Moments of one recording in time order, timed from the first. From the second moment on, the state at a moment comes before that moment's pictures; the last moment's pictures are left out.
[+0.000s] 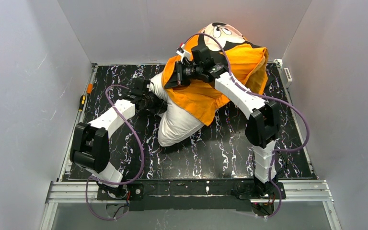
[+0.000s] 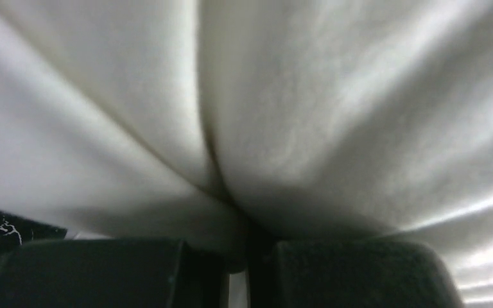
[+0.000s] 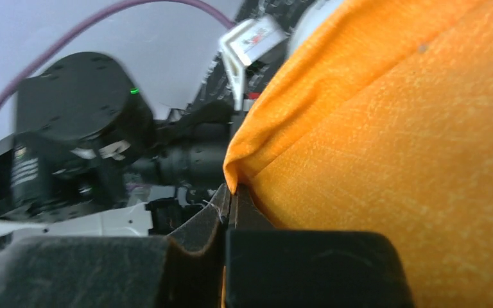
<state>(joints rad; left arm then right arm) -0.33 1.59 1.12 -0.40 0.33 -1.18 0.63 1.99 1.90 -0.34 -0.75 0.67</state>
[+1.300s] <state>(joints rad) -0.26 1.32 1.26 -0.60 0.29 -0.88 0.69 2.06 2.15 -0.96 -0.17 0.10</state>
